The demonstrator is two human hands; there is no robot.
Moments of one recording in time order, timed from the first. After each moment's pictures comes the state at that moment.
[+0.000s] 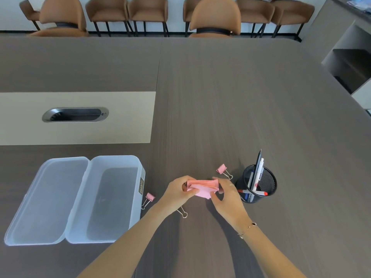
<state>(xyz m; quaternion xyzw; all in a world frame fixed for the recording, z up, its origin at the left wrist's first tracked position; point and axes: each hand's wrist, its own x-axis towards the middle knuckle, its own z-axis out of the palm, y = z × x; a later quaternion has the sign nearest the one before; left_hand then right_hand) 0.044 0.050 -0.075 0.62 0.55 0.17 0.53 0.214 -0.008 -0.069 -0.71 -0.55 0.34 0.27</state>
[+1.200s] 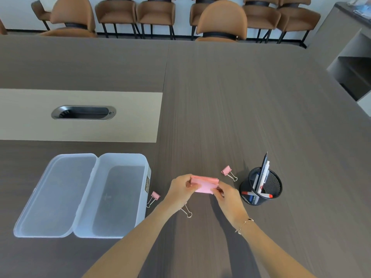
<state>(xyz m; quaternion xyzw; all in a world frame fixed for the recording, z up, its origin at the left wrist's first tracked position) 0.041 0.051 -0.065 0.62 0.59 0.19 0.48 0.204 0.002 -0.069 -0.72 -0.56 0.35 0.24</state>
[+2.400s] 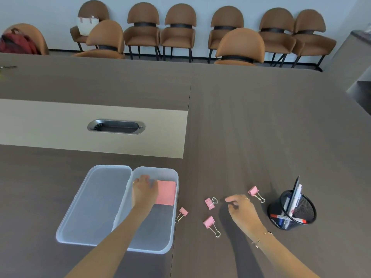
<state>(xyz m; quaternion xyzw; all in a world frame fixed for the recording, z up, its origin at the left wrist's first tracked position) -0.117 0.088 -0.054 0.44 0.80 0.28 0.30 0.159 0.025 -0.056 -0.74 -0.54 0.36 0.19</state>
